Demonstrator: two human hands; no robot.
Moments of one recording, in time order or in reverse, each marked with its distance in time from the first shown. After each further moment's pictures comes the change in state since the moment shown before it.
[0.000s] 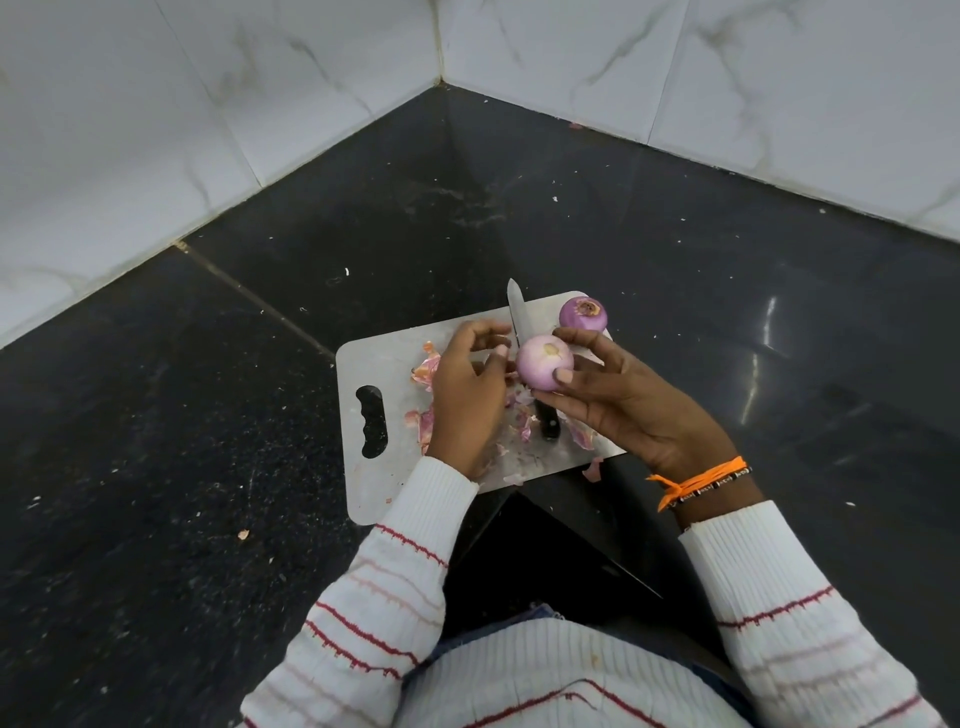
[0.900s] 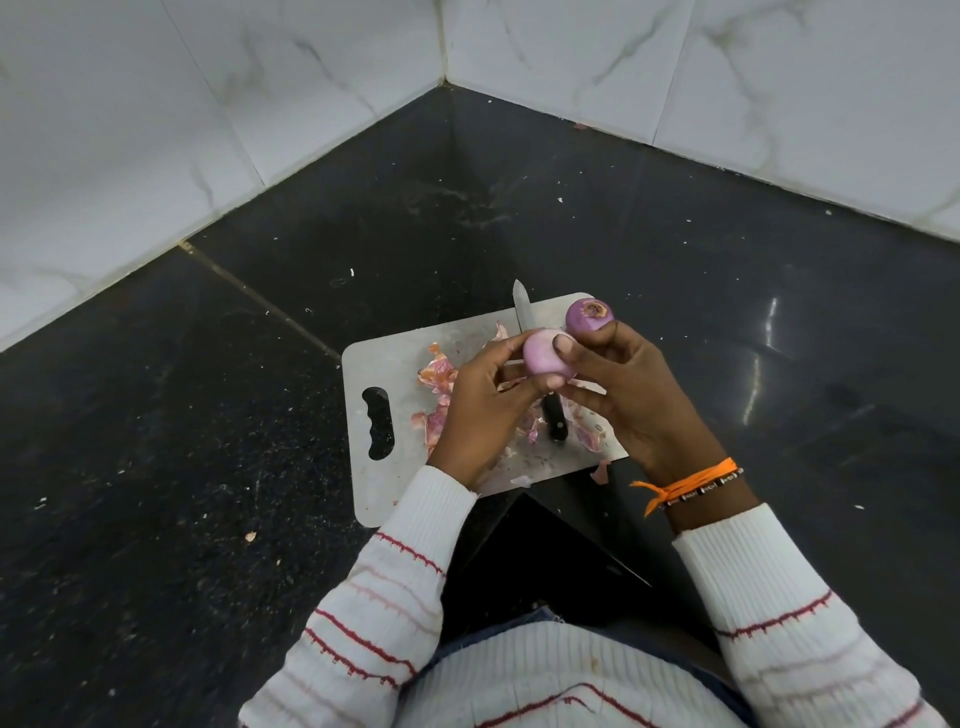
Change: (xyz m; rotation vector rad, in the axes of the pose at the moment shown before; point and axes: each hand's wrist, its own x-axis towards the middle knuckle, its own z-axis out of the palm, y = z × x) left_hand -0.008 0.000 -0.006 -0.066 -0.250 0.072; right_hand 0.005 0.004 0.015 -0.233 0.284 -0.230
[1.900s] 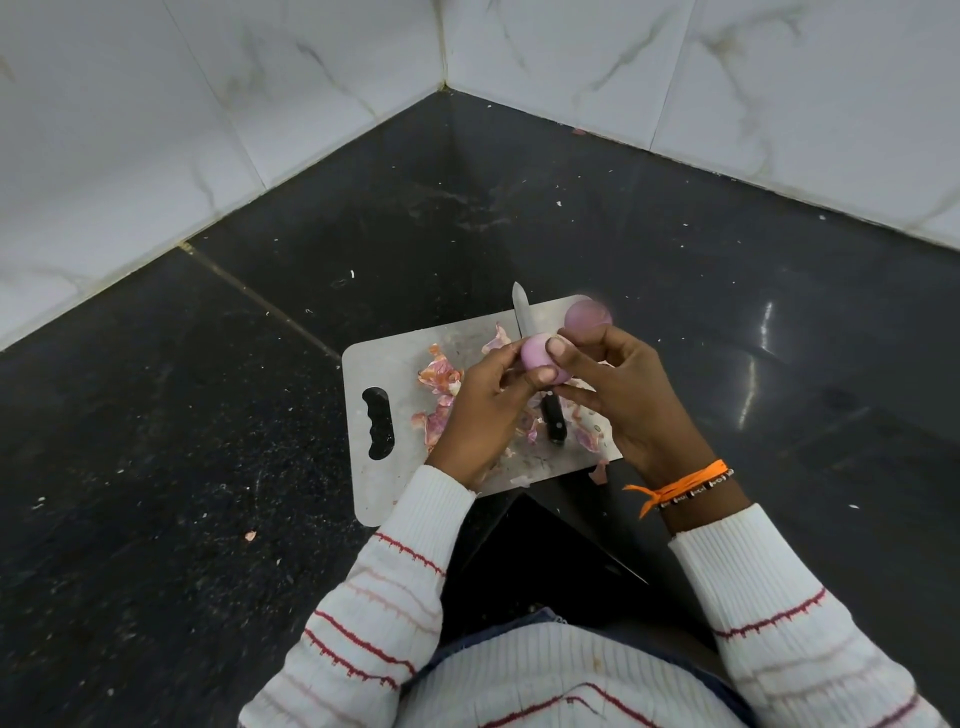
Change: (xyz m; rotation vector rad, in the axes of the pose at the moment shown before) left_hand 0.001 -0.003 -0.002 0.046 -0.057 -0.064; right_hand -0.002 0.001 0.006 -0.120 0.035 -0.062
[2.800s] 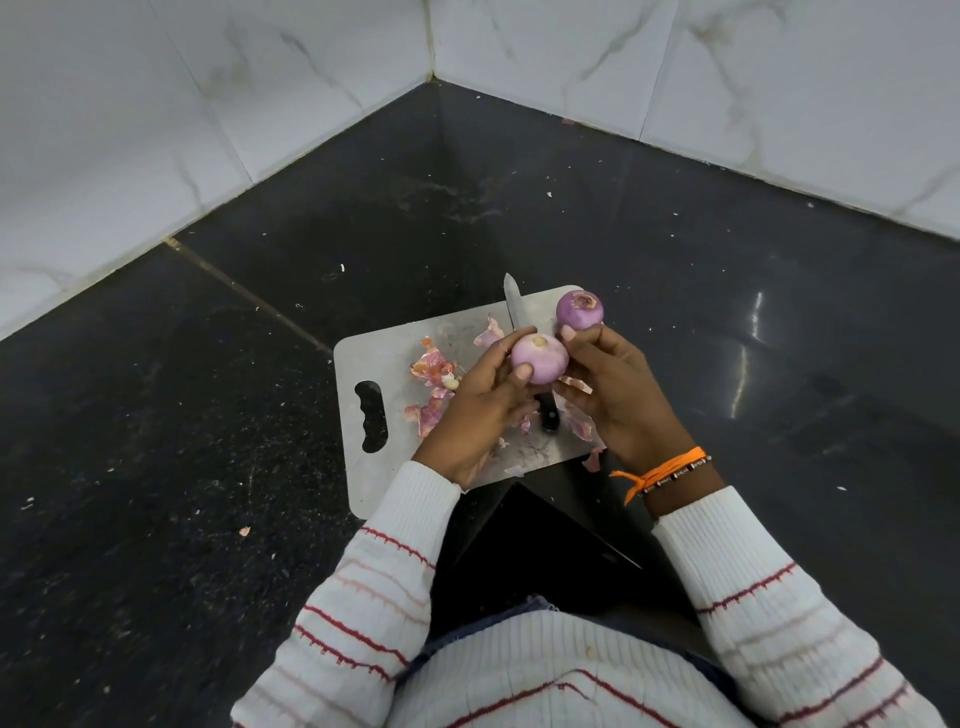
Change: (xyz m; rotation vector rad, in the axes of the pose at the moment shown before) left_hand -0.005 -0.008 -0.002 -0.211 -0.122 -0.092; right_hand 0.001 0.010 -0.001 0.201 0.008 0.053
